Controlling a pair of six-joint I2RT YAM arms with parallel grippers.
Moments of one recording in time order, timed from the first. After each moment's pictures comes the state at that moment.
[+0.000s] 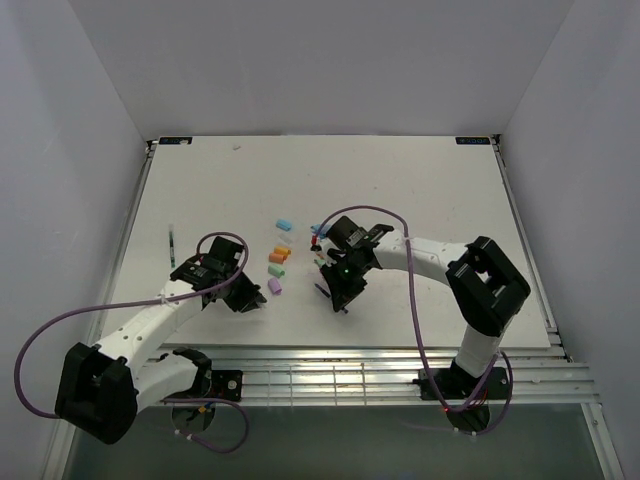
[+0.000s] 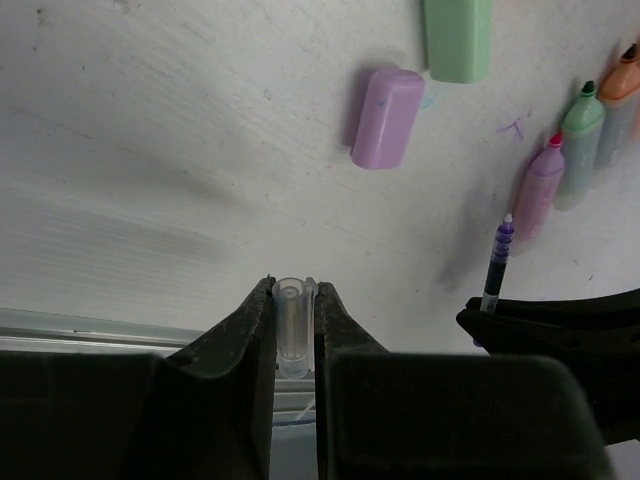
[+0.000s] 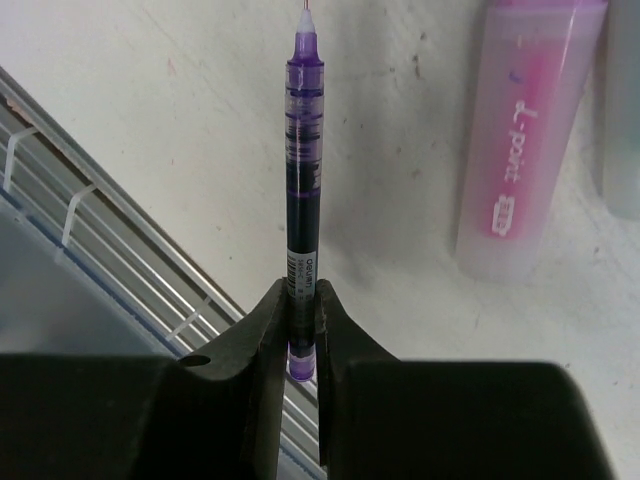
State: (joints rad) left arm -0.43 1.06 0.65 -0.70 0.07 -1.11; right arm 0.83 1.74 1.11 -0.65 -0.41 0.15
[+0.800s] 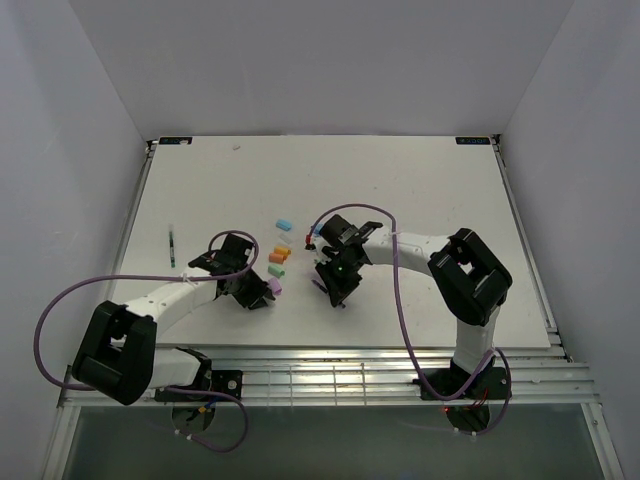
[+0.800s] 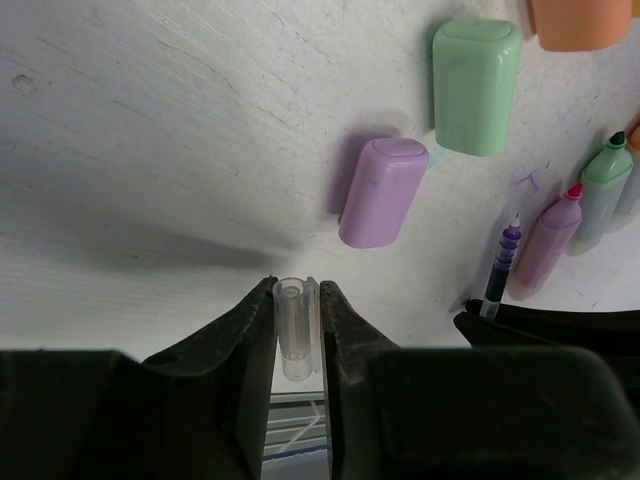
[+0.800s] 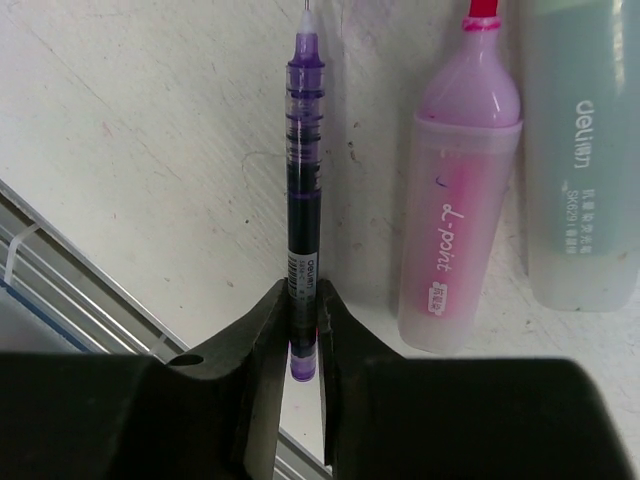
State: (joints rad) left arm -0.42 1.28 0.61 -0.50 0.12 -1.13; right arm 0.83 1.87 1.20 -0.63 -0.35 0.09
